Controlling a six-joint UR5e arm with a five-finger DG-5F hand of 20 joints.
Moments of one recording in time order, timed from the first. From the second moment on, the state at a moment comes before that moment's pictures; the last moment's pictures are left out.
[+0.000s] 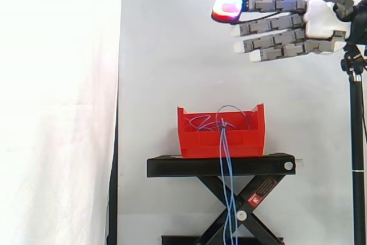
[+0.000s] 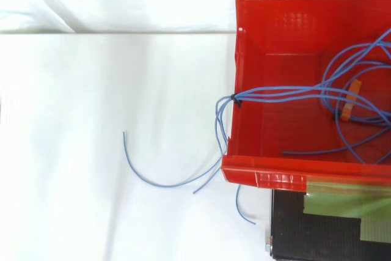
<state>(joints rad) 0.10 -1.73 -1.55 -2.88 -1.43 -0.14</state>
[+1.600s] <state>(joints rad) 0.12 -1.87 -1.55 -2.85 -1.32 -0.94</state>
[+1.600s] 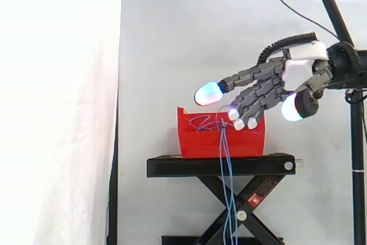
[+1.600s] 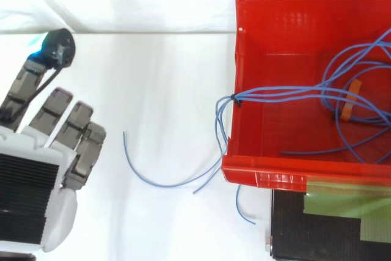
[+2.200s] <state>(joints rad) 0.11 -1.88 -1.55 -2.81 -1.39 -1.42</state>
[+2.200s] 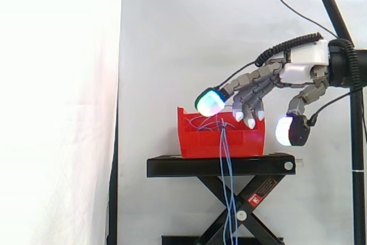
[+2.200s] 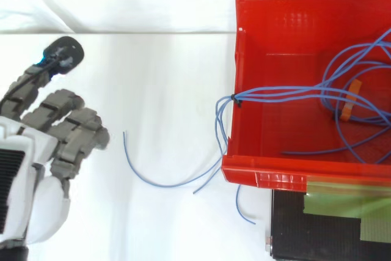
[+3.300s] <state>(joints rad) 0.14 -2.08 -1.34 -3.16 -1.43 -1.94</state>
